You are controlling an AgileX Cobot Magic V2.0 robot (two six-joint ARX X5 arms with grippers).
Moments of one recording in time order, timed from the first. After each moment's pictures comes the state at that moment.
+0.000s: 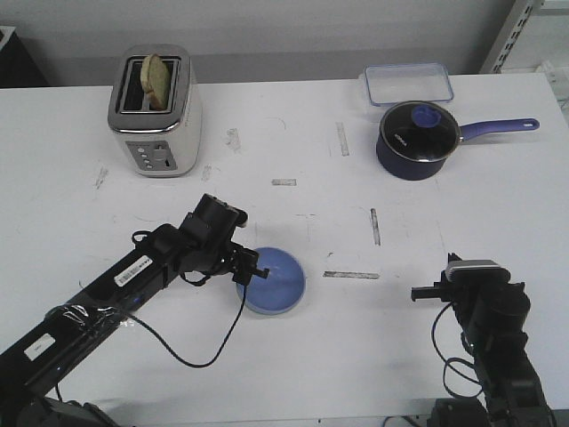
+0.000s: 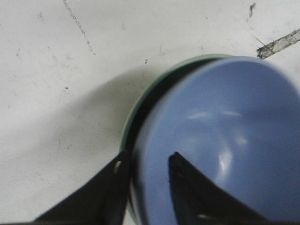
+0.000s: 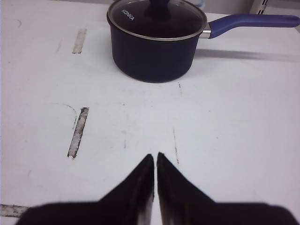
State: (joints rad) left arm -0.63 1.57 1.32 -0.69 0.17 -0.20; right arm -0.03 0.56 0.55 -0.41 0.03 -0.05
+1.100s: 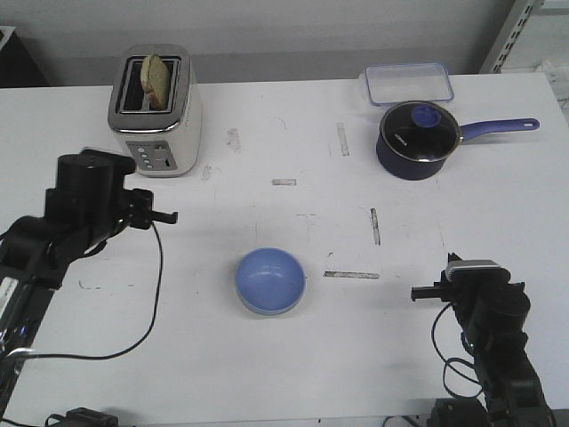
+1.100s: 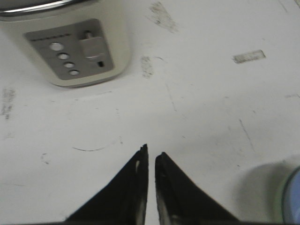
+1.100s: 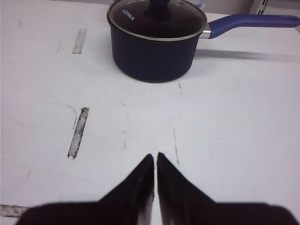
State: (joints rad) left arm -0.24 1.28 1.52 -0.81 -0.03 0.01; right arm -0.03 0.56 0.55 -0.40 0.03 -0.05
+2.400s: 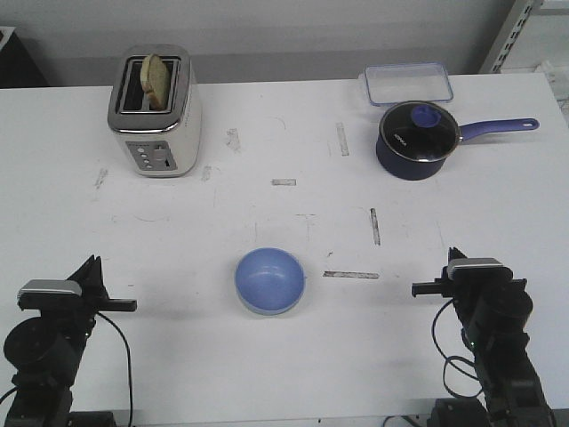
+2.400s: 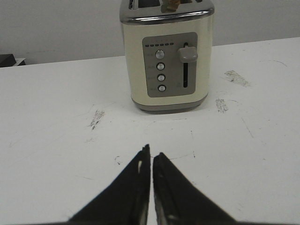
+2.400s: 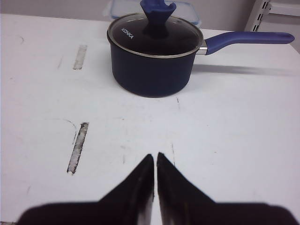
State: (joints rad) left arm -0.03 0.43 0.52 -0.14 -0.03 0.09; right arm -0.03 0.56 0.55 -0.35 0.03 -0.05
